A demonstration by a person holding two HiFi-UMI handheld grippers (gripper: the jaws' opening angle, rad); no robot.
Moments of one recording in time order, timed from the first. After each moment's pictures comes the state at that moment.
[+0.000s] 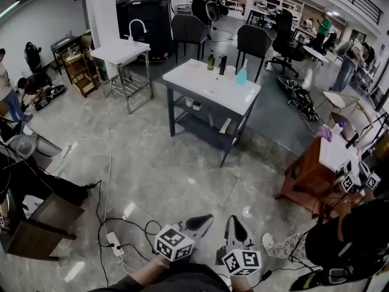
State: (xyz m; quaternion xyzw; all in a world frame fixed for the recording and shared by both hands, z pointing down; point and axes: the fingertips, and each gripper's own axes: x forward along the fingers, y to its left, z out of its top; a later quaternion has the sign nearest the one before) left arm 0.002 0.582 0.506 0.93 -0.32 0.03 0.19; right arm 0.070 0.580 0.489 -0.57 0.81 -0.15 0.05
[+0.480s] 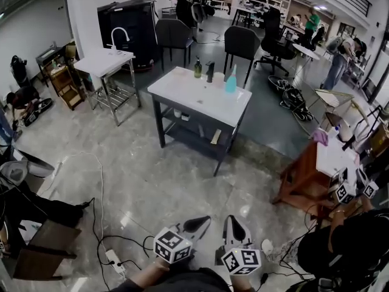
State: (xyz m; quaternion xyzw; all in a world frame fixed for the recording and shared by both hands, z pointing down) left arm 0.005 0.480 0.494 0.93 -0.30 0.03 0.19; right arm 0.073 0.477 0.478 -0.59 0.79 -0.16 0.05
